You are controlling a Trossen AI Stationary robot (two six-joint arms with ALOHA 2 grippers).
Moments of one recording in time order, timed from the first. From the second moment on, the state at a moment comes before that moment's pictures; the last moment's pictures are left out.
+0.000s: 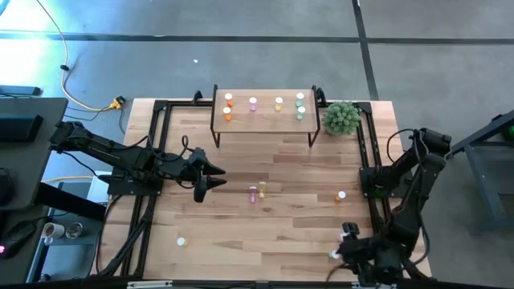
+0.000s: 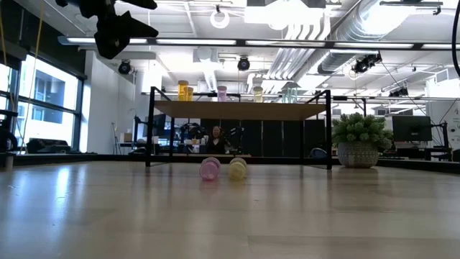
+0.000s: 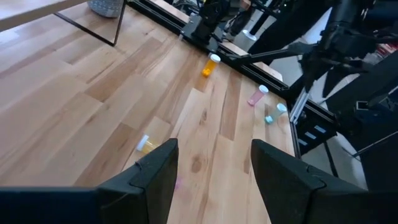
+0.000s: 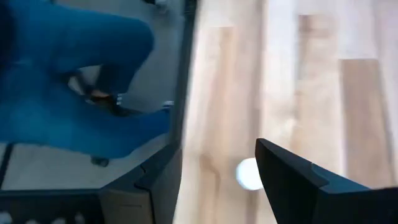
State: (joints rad) left arm -0.16 0.92 0.62 -0.10 -0.28 -0.63; right arm 1.12 1.45 1.06 -0.63 0.36 0.97
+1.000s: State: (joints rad) left arm -0.16 0.92 0.62 -0.10 -0.33 -0.65; right arm 1.10 1.61 1.06 -0.70 0.33 0.90
